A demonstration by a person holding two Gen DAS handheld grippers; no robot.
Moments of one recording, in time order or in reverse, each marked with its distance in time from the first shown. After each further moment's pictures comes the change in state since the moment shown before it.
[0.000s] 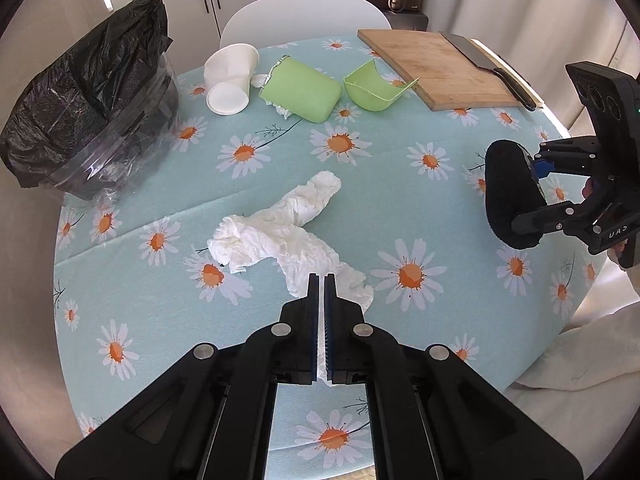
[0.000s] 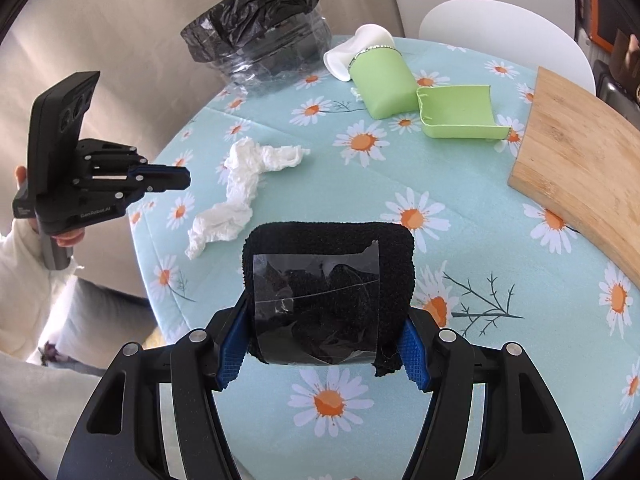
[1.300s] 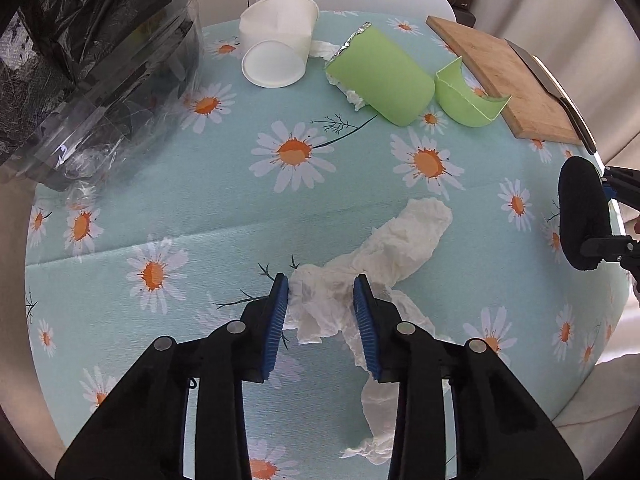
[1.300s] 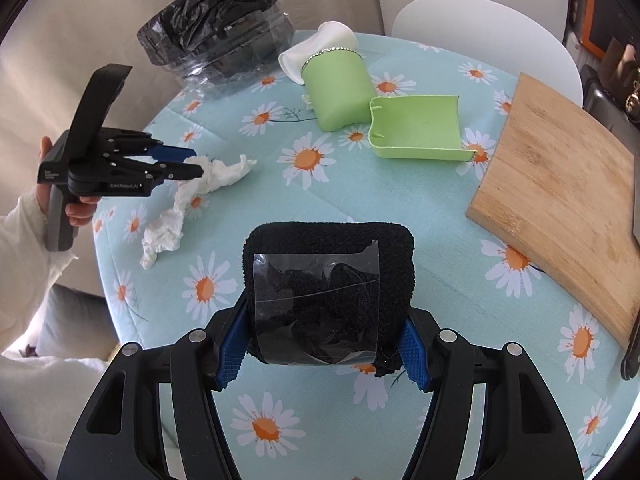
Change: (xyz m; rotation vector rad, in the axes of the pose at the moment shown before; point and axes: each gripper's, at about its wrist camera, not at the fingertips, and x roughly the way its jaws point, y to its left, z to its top) left arm 0.081 0.058 0.051 -0.137 0.094 -0.049; right arm 0.009 -0.034 0.037 0.003 0.047 -0.104
